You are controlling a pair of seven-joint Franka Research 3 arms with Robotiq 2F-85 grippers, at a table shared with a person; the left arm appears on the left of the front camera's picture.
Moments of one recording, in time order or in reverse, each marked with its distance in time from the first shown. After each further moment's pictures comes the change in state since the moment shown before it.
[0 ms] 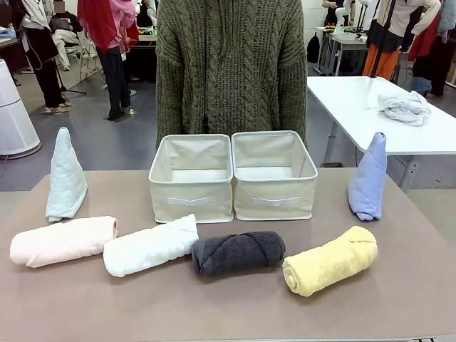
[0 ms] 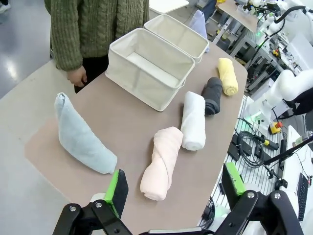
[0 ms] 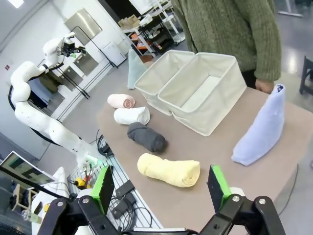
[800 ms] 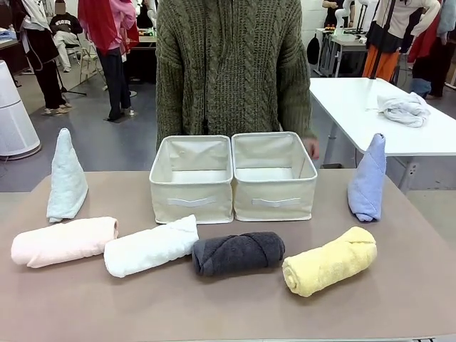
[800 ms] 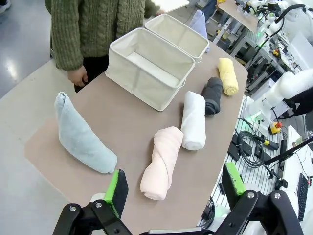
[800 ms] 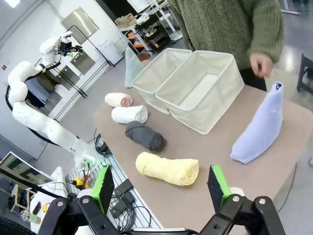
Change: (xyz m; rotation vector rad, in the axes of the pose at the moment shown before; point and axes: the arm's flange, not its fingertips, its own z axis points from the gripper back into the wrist) left arm 0.000 0.000 0.000 0.001 0.001 0.002; right arm 0.000 0.004 -0.002 -0.015 0.012 -0.001
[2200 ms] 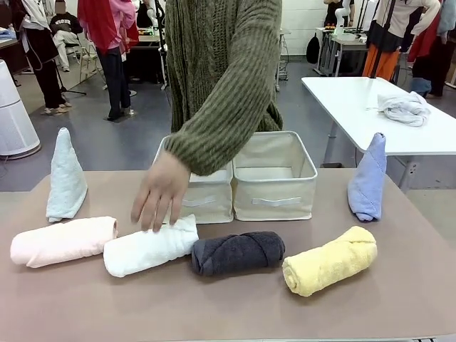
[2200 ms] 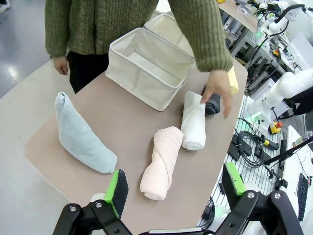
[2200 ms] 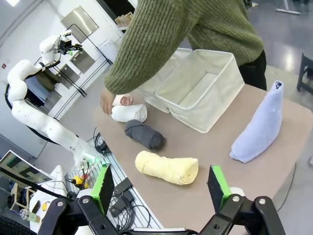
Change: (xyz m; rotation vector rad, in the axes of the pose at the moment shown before) left arm 0.000 0.000 0.000 0.000 0.000 0.000; right arm -0.001 -0.001 0.000 0.000 0.005 0.003
